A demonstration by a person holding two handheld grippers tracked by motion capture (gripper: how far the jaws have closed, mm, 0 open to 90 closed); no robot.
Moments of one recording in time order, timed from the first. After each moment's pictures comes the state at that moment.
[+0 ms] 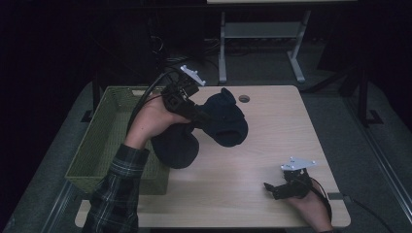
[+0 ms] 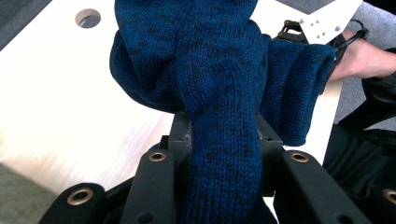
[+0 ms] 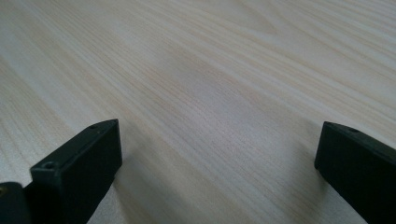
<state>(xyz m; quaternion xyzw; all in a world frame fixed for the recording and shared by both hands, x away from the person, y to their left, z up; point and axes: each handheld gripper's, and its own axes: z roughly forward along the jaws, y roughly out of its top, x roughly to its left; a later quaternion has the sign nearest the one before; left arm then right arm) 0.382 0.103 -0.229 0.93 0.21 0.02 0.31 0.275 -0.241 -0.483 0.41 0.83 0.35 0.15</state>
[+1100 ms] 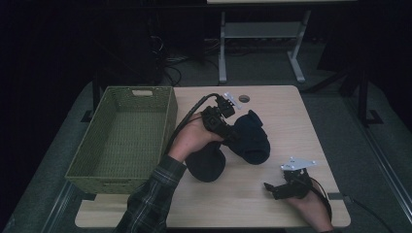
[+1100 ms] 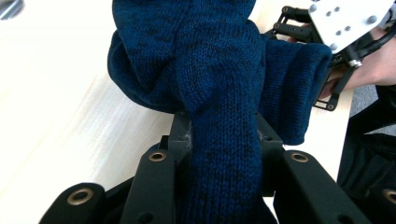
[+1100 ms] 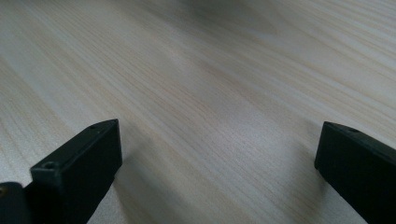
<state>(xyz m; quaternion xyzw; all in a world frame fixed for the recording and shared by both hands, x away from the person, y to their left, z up) 0.386 0.021 -0.309 0.93 0.21 -0.02 0.29 0.275 -0.241 -0.483 0.41 0.83 0.35 0.15</state>
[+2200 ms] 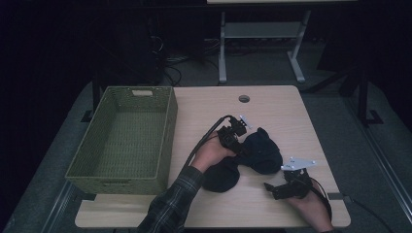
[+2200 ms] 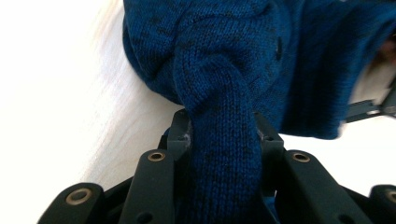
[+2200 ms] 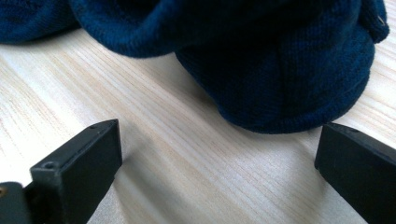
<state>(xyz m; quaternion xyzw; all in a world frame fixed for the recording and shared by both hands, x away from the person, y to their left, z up) 0.402 -0.016 -0.406 0.94 0.22 -0.05 0.25 0.275 -0.241 -0.483 0.41 0.83 0.35 0.15</state>
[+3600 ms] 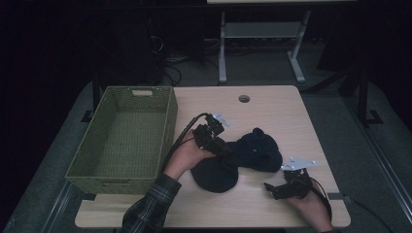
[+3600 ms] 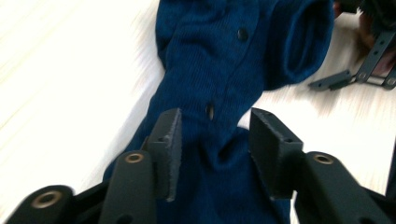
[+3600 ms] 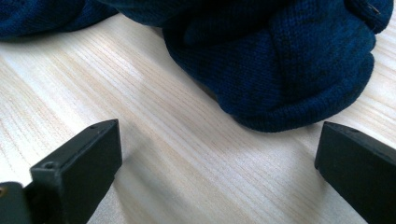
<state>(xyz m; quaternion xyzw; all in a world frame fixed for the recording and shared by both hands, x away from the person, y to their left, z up) 0.364 0.054 -0.363 0.92 0.24 0.02 0.30 0.274 -0.240 -0.483 0.41 0.83 0.35 0.15</state>
